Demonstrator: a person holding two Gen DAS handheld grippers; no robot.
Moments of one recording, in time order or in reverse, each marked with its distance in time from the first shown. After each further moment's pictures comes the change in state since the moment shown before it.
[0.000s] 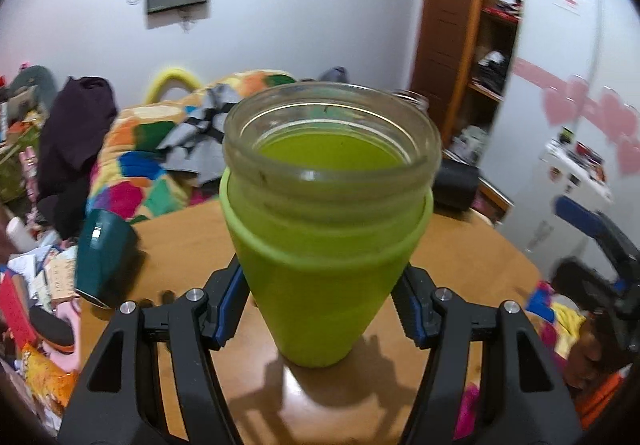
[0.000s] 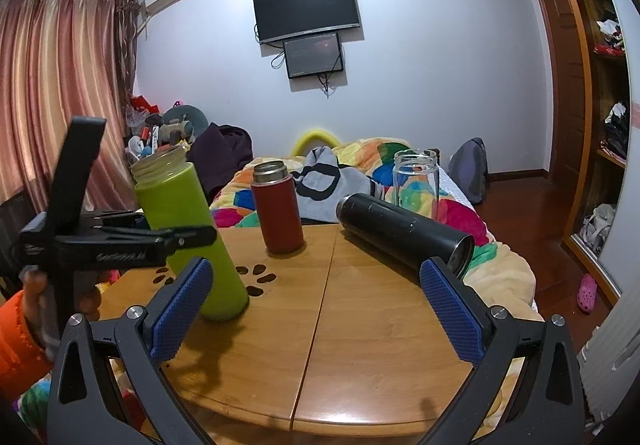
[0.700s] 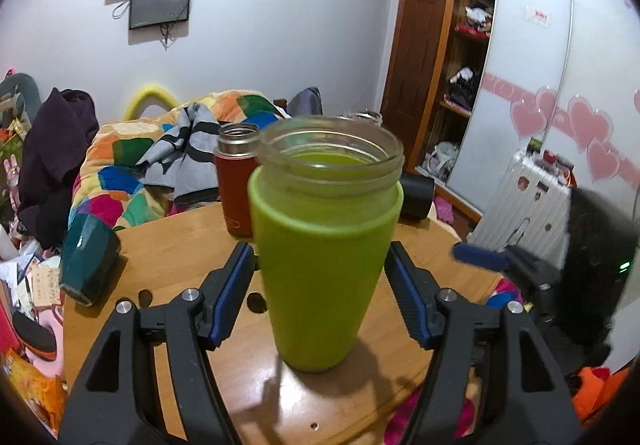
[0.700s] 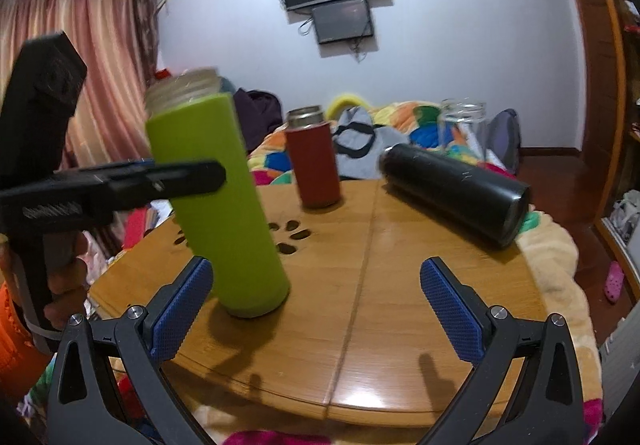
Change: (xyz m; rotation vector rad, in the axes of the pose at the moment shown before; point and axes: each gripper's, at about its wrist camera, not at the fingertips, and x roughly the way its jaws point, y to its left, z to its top) left arm -0.037 -0.007 -0.016 -0.008 -0.103 -0.078; right arm 0.041 0.021 -0.028 -0.023 0.125 0.146
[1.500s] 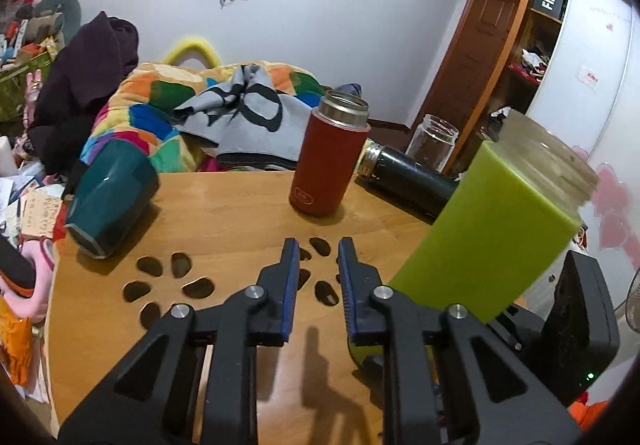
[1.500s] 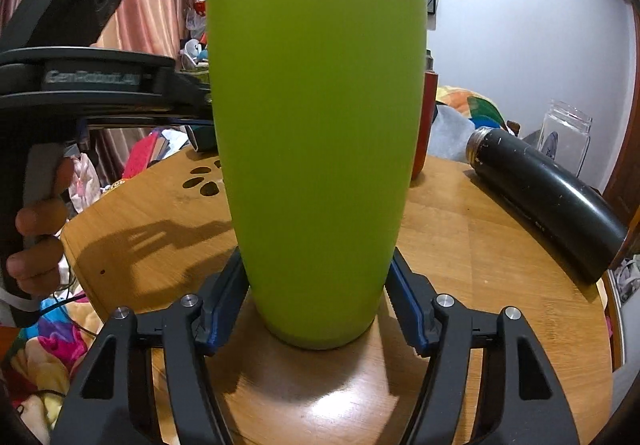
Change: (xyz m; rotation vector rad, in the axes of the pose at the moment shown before) left arm 0.034 0.087 -0.018 -0.239 0.031 0.022; right arm 0.081 0.055 -0.011 -0.207 0.152 0.007
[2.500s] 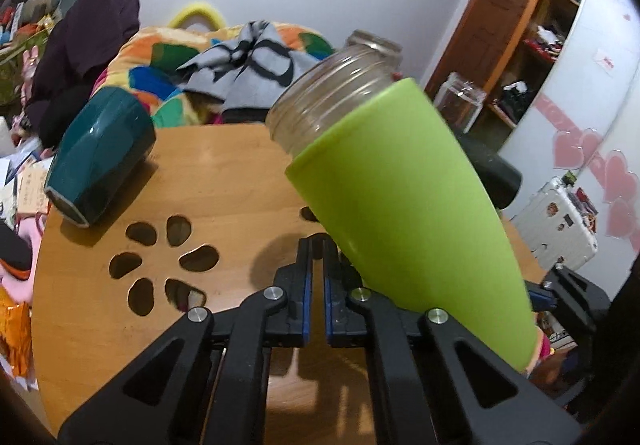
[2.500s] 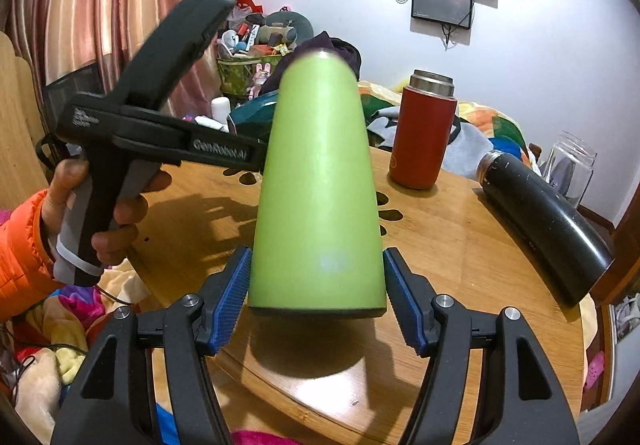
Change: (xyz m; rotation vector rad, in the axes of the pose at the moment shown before) left arm 0.029 0.015 -0.018 -0.026 0.137 0.046; right arm -0.032 0.002 -0.002 -0.110 -0.012 0.085
